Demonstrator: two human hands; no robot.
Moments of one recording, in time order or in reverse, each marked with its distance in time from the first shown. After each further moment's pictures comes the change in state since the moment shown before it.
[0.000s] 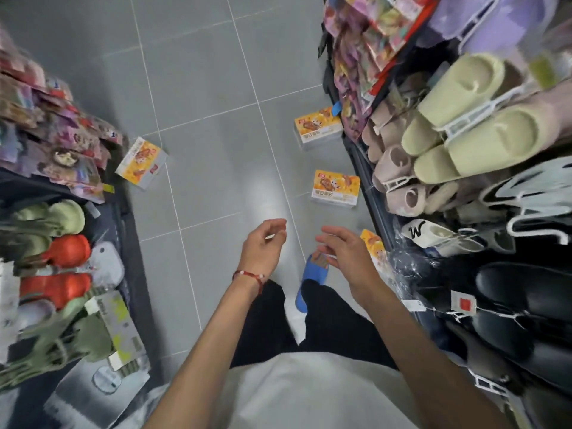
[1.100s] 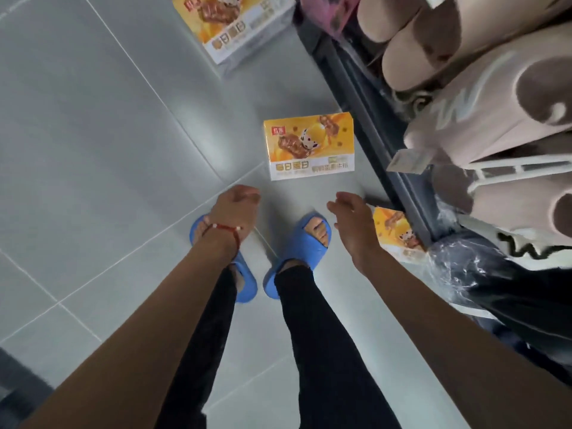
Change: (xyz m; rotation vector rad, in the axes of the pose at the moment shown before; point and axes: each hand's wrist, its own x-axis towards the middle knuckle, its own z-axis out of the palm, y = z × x) left_hand 0.515 -0.187 0.177 0.303 -0.324 -0.415; right_hand 0.512 0.161 -0.022 0.031 0.409 0.328
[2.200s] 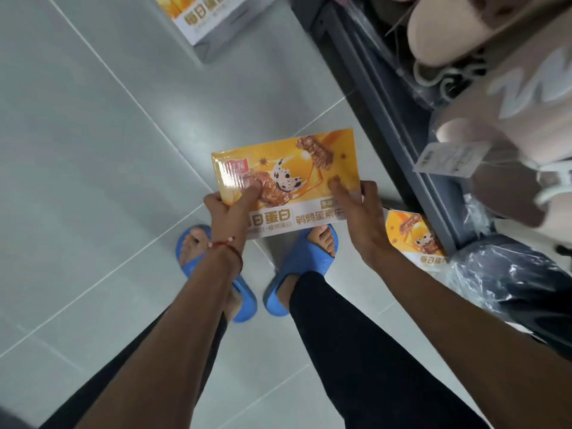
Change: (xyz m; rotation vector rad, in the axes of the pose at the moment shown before) left_hand 0.062 -0.019 0.045 -0.447 0.134 -0.038; right_hand 0.066 0.015 0.014 0.001 0.042 -0.156
